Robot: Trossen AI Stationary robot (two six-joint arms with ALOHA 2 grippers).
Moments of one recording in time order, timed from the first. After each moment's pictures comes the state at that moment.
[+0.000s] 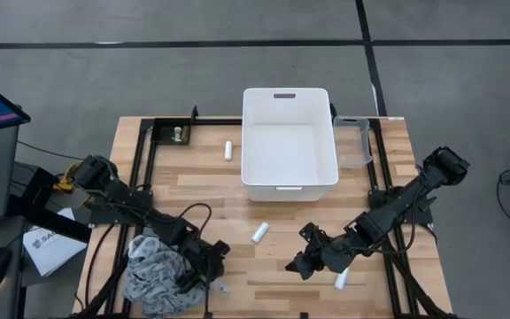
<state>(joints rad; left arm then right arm) -0.57 1.65 0.88 -0.14 0.24 0.06 0.66 1.49 1.11 -0.26 0.29 1.57</state>
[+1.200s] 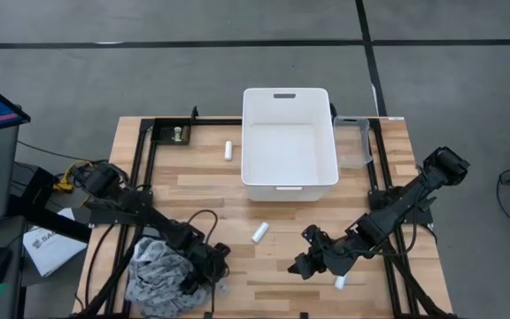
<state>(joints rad) -0.57 1.77 0.85 -0.06 0.23 -0.01 0.68 1.49 1.11 -0.29 0.29 1.68</state>
